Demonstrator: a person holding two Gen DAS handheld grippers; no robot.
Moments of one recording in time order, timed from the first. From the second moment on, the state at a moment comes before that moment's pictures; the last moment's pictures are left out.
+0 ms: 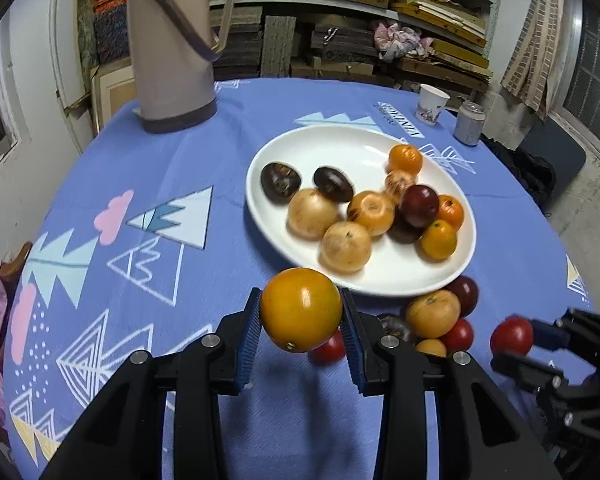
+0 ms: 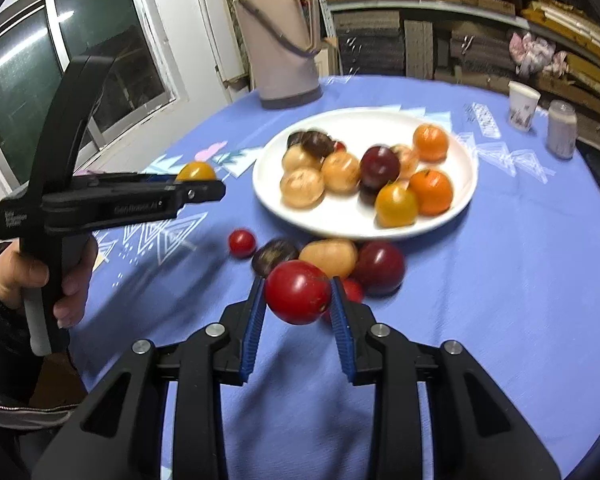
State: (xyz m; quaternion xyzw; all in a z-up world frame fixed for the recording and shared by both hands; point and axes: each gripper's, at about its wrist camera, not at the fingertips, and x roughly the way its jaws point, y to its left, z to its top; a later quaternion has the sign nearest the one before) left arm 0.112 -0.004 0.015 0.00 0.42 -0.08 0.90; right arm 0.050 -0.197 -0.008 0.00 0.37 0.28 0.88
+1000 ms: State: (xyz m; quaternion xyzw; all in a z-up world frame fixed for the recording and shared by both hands) left arm 0.230 -0.051 -0.001 0.02 0.44 -0.10 0.89; right arm 0.222 -0.210 -0.014 0.06 0.38 0.23 0.89
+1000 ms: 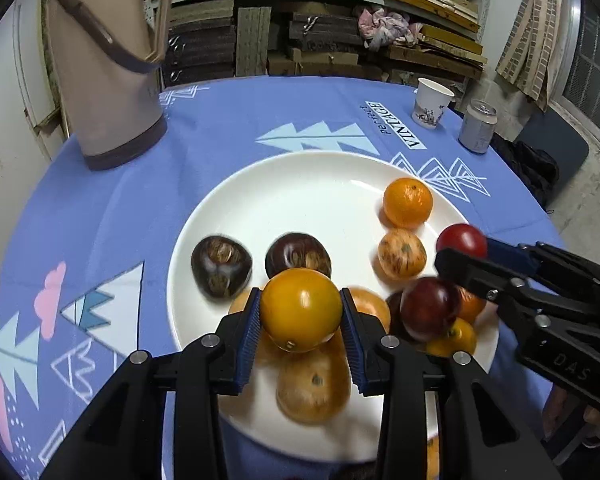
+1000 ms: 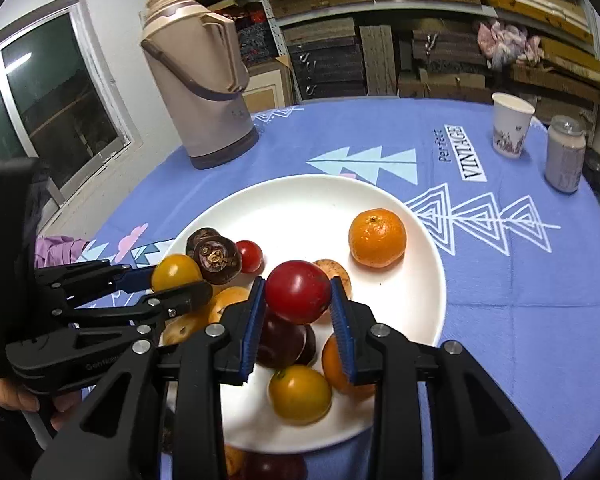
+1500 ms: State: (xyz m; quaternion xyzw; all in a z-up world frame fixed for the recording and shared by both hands) left arm 0.256 -0.053 -0.003 0.01 0.44 -0.10 0.89; right arm 0.244 -0.208 -0.021 0.07 0.38 0.21 0.89
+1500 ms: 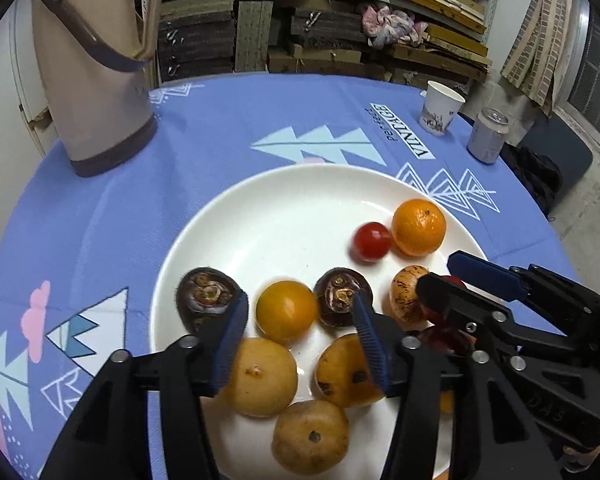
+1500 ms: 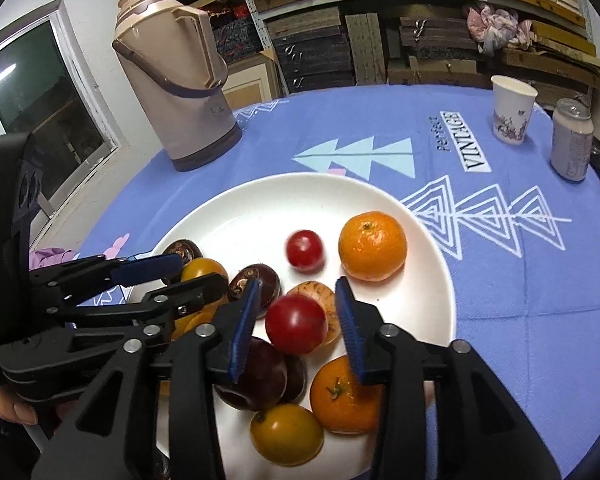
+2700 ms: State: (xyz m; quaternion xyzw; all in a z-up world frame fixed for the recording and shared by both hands) left arm 0.117 -0.025 0.000 0.02 0.44 -0.08 0.90; right arm 0.073 -0.244 -0.024 0.06 0.36 0.19 0.91
